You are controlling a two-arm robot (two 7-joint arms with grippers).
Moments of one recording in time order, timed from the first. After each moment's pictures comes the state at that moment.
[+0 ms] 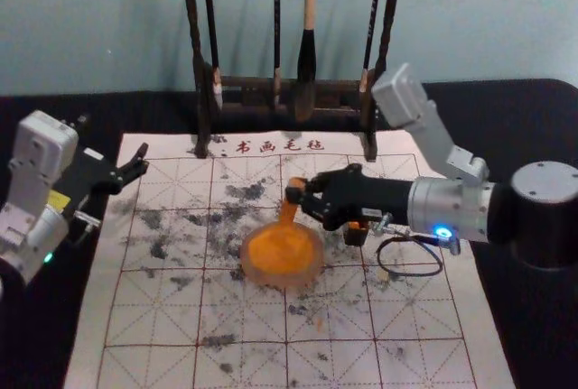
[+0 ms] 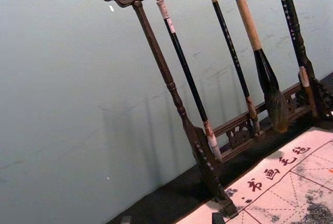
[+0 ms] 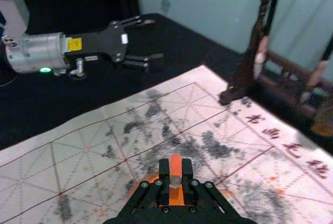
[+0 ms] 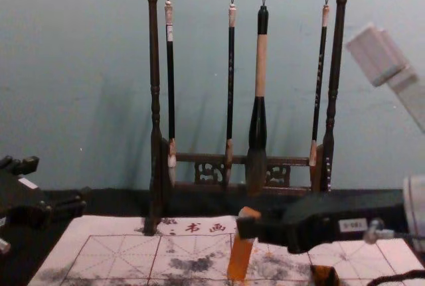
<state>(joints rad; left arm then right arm) -0.20 0.60 0.45 -1.41 -0.25 -0.12 0.03 0.41 0.46 -0.56 -1.46 0.44 0.36 0.64</state>
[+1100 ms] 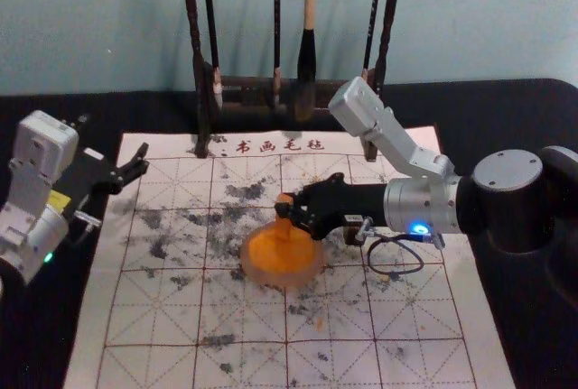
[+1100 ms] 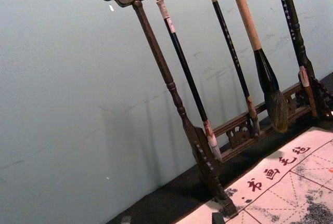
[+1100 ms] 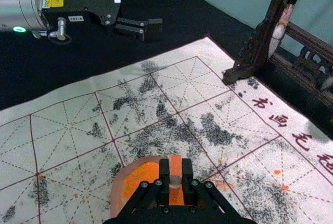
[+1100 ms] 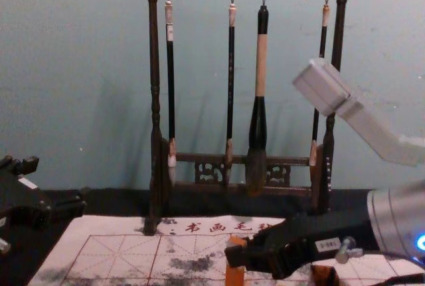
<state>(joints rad) -0.20 0.60 0.45 -1.41 -0.25 -0.12 0.03 0.53 0.45 -0.71 -1.35 0.40 0.37 0.62</state>
